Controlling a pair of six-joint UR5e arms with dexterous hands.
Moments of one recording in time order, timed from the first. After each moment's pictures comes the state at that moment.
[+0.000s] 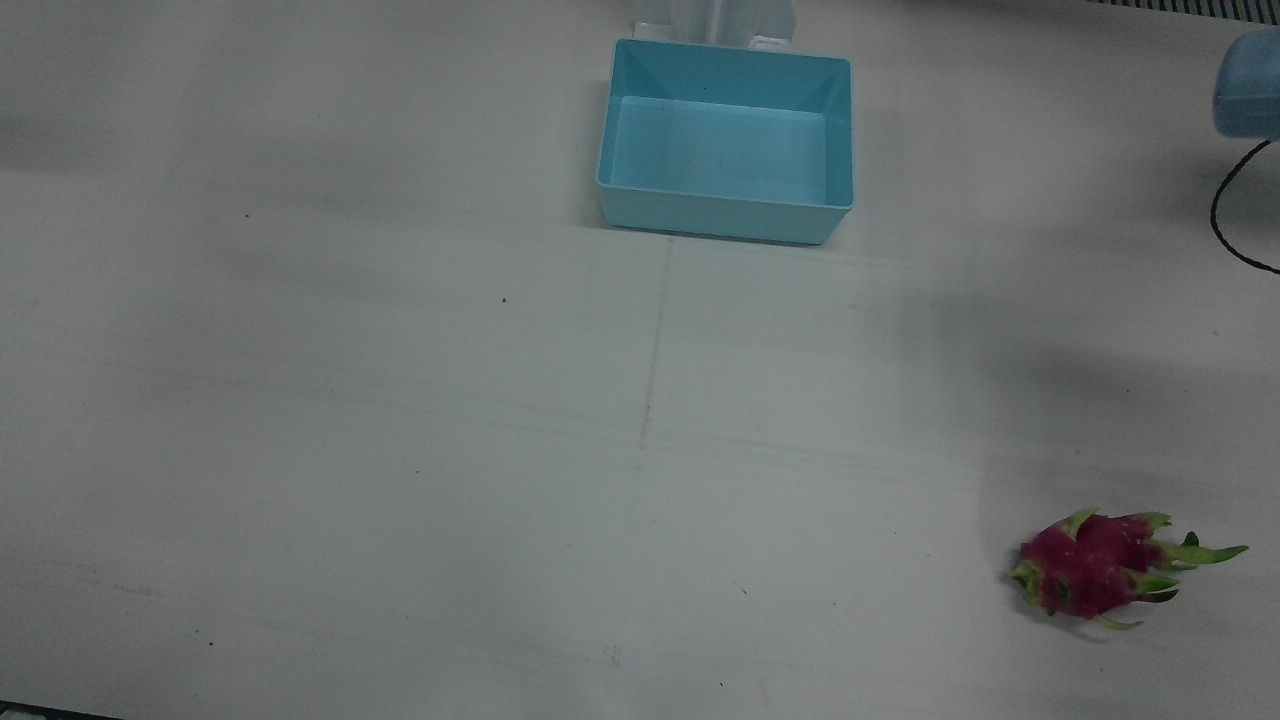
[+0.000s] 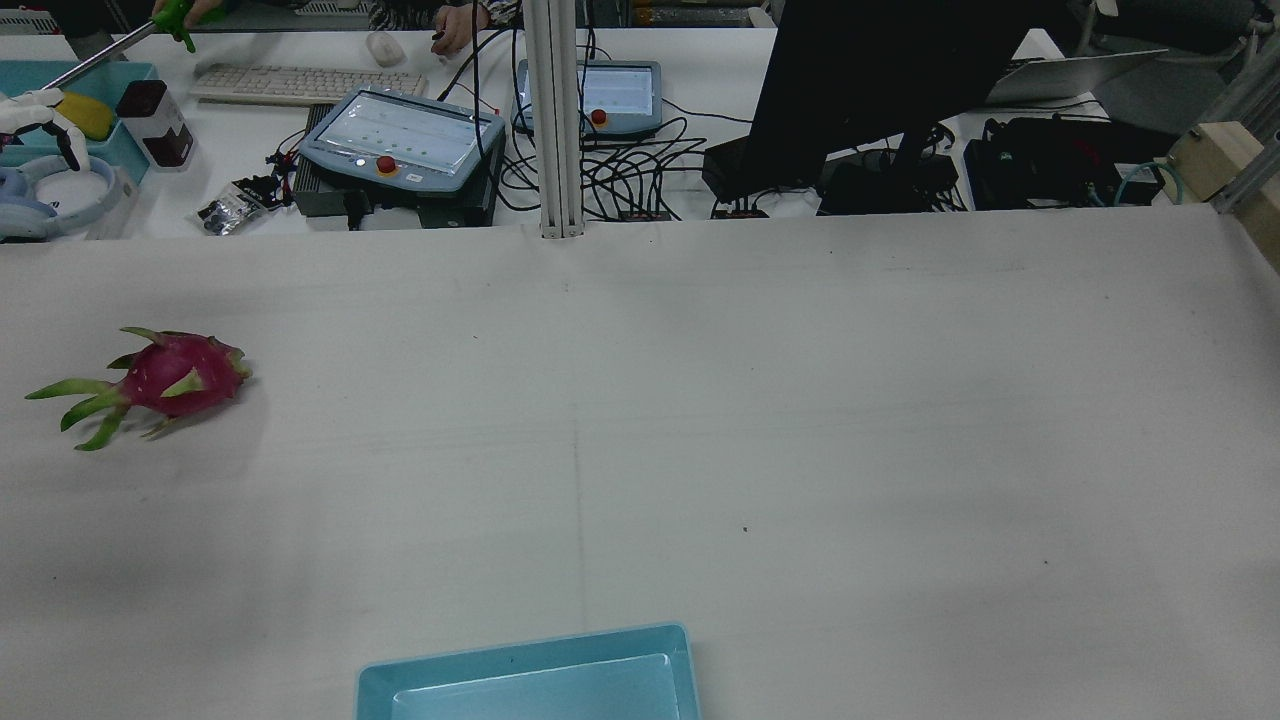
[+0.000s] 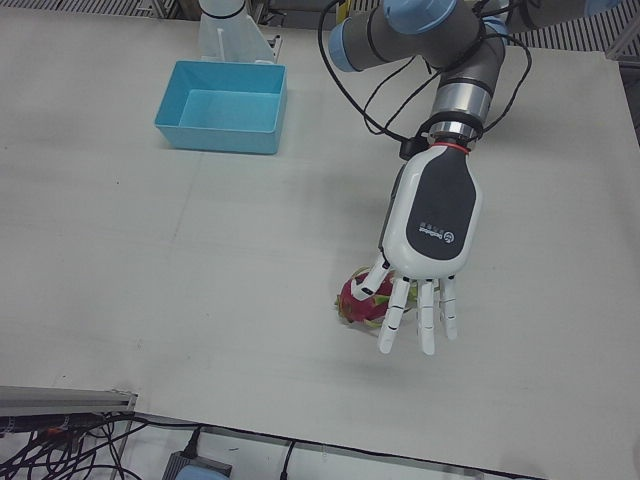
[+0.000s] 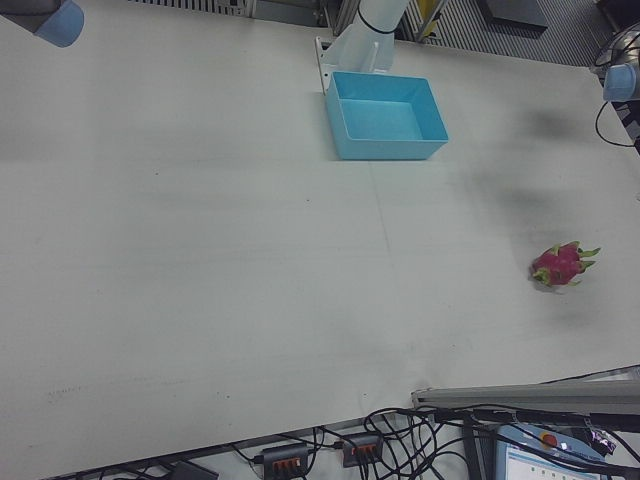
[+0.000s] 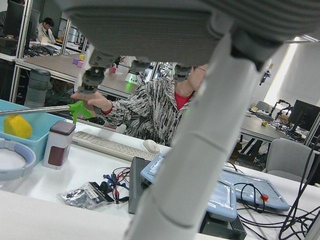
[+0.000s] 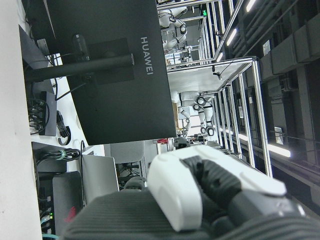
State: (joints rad) left arm -1.14 -1.97 -1.88 0.79 1.45 1.24; right arm 1.49 -1.65 1.69 -3.22 -1.55 0.16
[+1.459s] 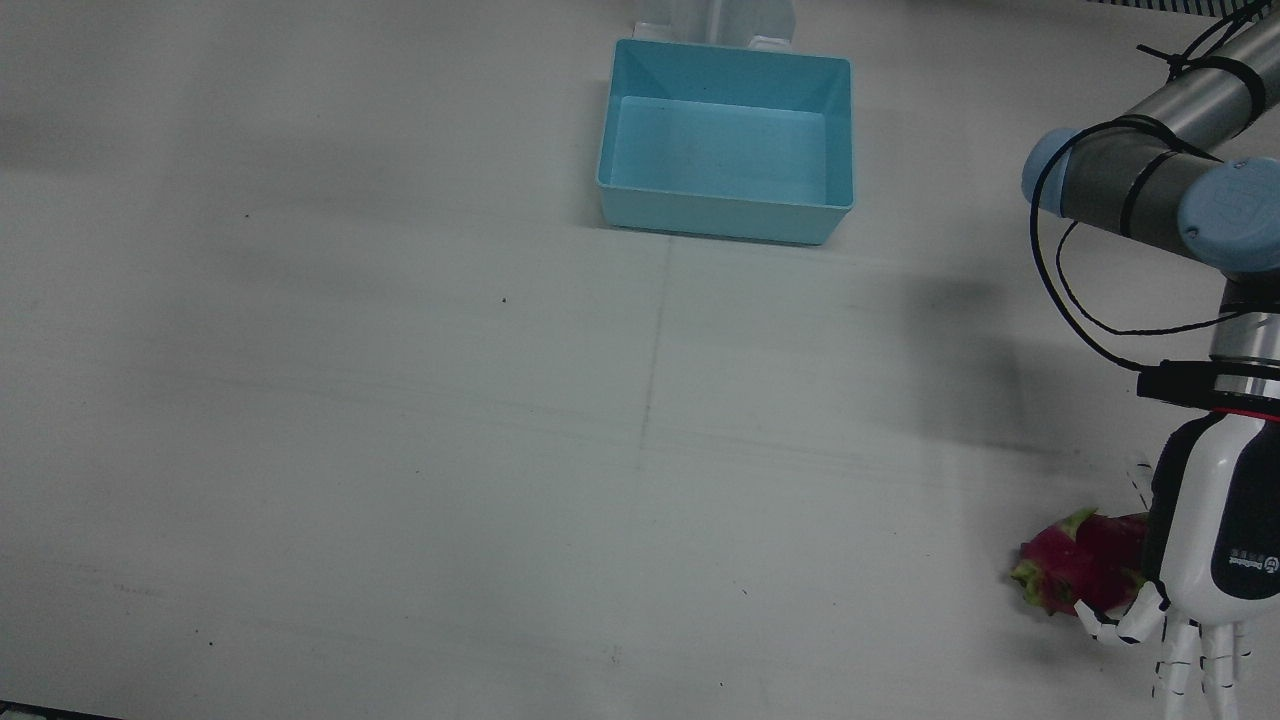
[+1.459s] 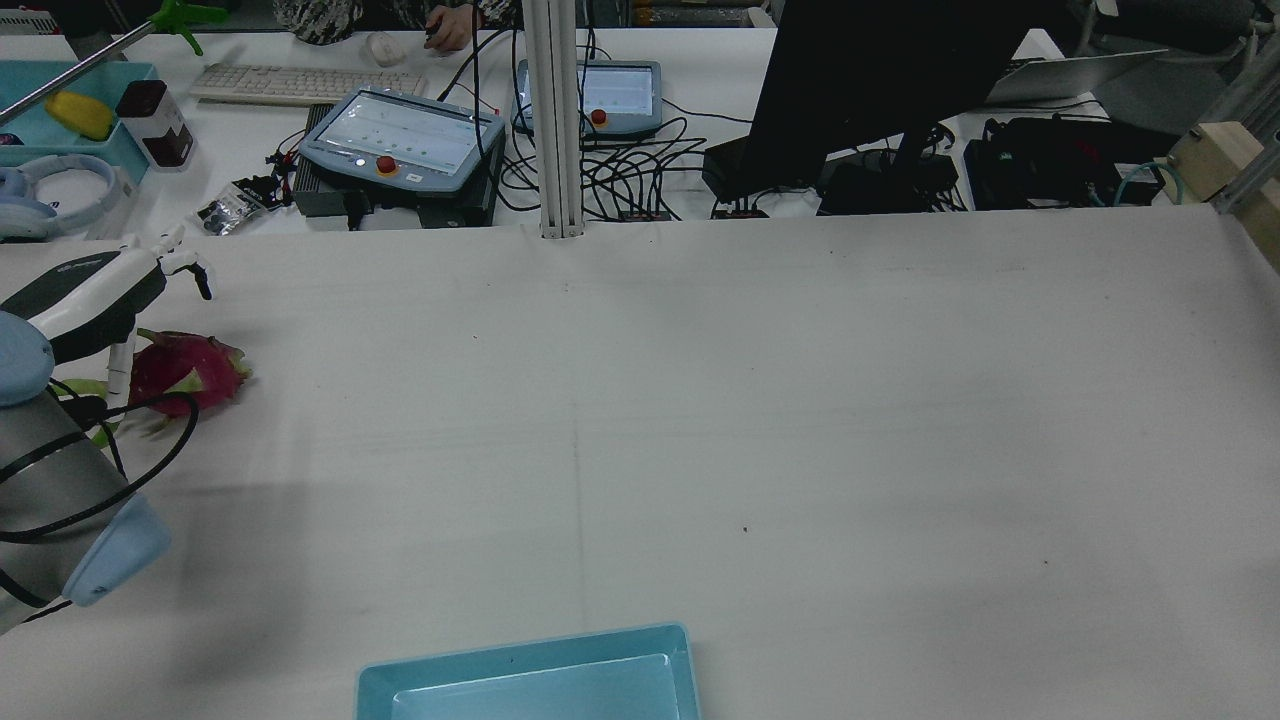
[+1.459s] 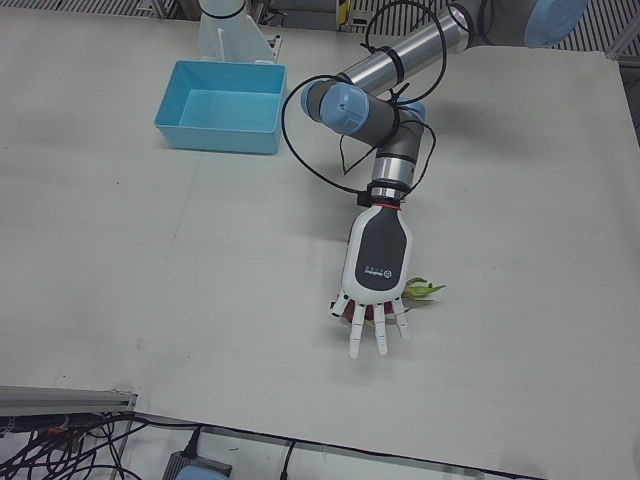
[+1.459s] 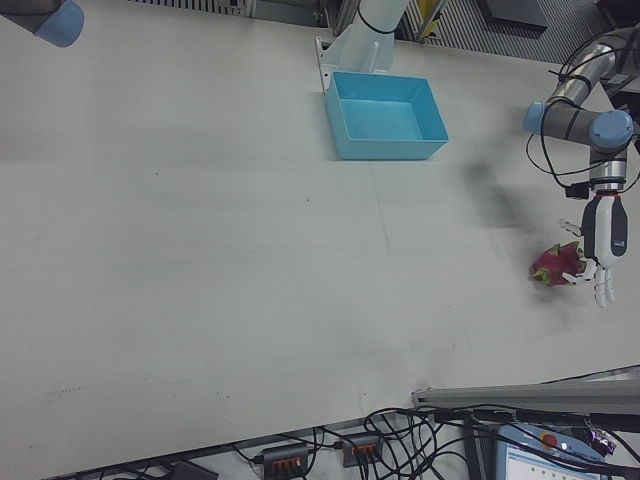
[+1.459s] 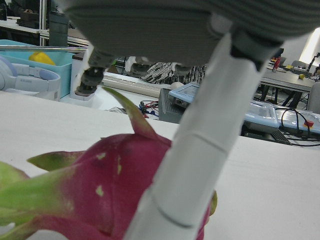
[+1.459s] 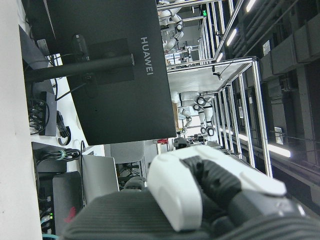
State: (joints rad) left arm -0.86 -2.01 -1.61 0.73 1.19 1.24; right arm 1.49 -1.65 1.69 -3.22 -1.55 0.16
